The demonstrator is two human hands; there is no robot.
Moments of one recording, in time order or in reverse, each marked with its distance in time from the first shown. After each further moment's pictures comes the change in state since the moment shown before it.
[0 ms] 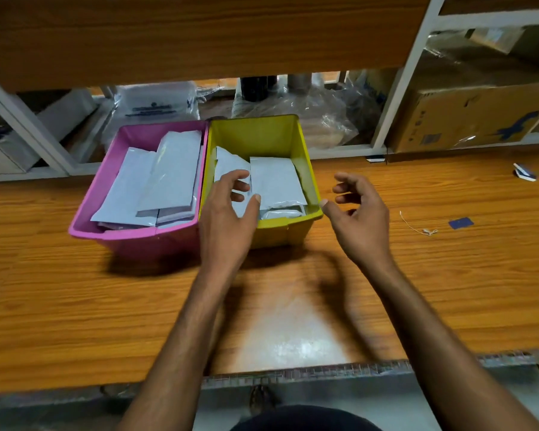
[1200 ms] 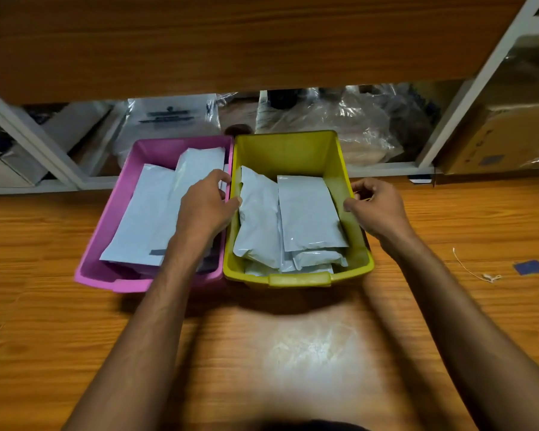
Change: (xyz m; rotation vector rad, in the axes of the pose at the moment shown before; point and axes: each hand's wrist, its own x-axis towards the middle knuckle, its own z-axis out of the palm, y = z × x) left_hand 0.149 -0.079 -0.026 0.474 -0.294 -0.254; right_hand 0.126 0.028 0.074 -0.129 -0.228 0.258
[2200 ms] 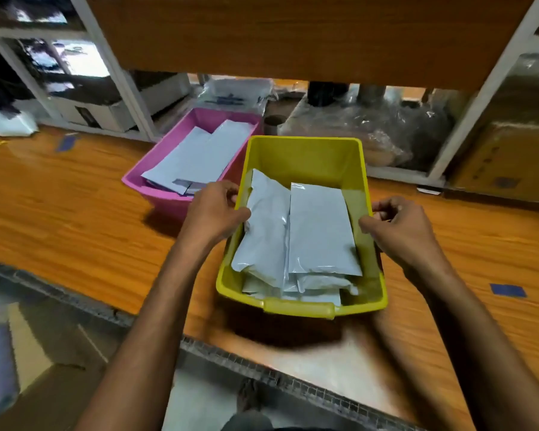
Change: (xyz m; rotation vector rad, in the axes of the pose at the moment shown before) left_hand -0.195 0.092 0.023 -0.115 0.178 -0.166; right_hand -0.076 0.049 -0.128 0.081 -0.265 -0.110
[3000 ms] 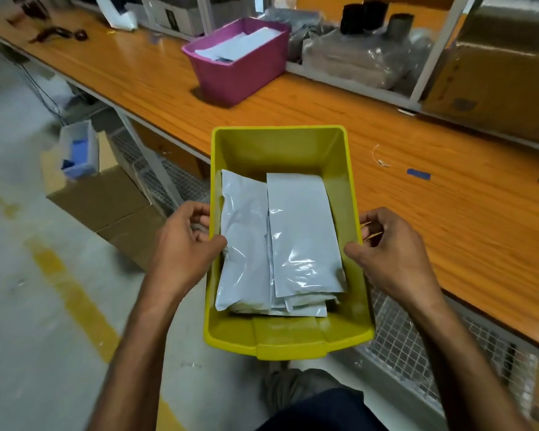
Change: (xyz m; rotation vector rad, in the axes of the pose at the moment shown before) left_hand -0.499 0.135 0.106 -0.295 0.342 -0.380; right_hand -0.303 0.127 -0.249 -0.249 -0.360 -0.231
